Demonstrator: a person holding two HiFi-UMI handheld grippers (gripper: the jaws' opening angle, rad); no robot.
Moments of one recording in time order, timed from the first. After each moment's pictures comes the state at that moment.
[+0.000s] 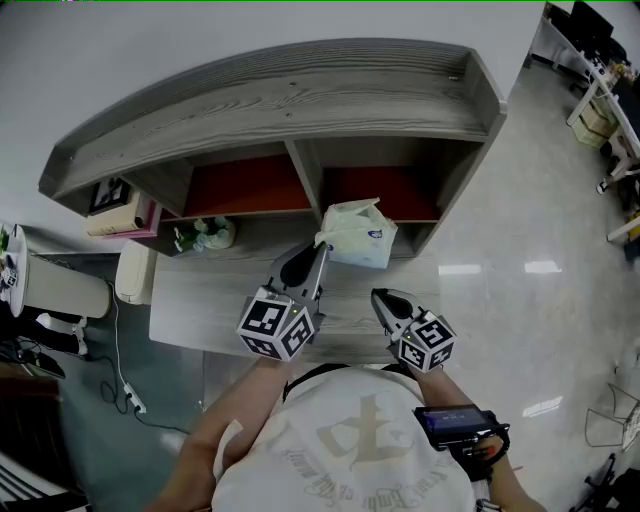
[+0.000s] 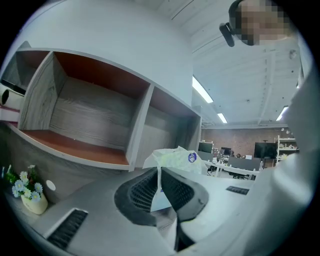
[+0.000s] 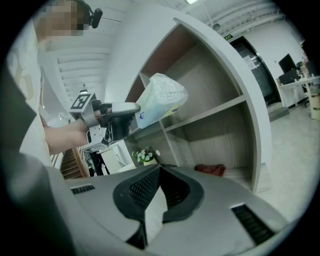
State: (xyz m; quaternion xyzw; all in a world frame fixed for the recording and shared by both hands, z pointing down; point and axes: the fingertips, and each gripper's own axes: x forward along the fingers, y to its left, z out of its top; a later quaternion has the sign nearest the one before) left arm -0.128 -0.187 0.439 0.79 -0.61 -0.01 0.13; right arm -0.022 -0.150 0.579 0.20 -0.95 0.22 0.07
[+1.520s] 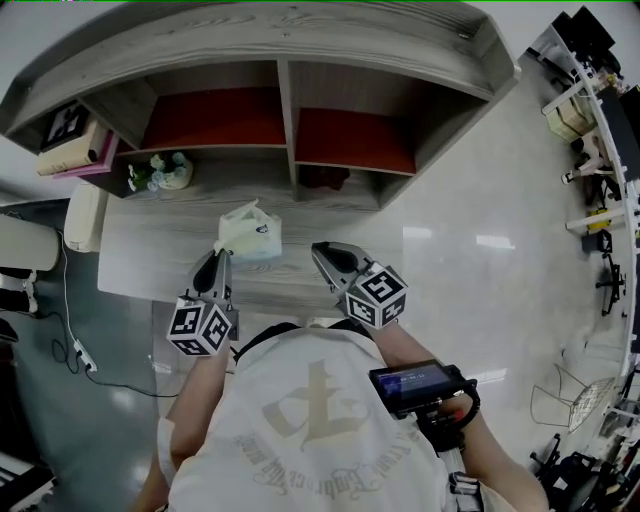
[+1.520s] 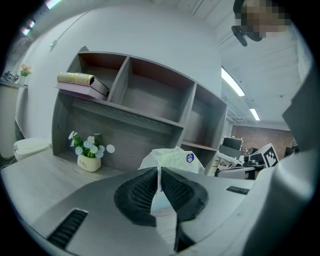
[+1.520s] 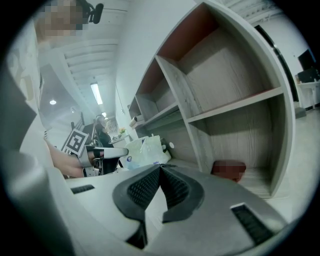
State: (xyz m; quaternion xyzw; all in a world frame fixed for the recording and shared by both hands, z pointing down) left arm -0.237 -0.048 0.562 0.66 -0.72 0.00 0.21; right arm -0.071 -0.119 0.579 0.13 -0.96 0.20 0.12
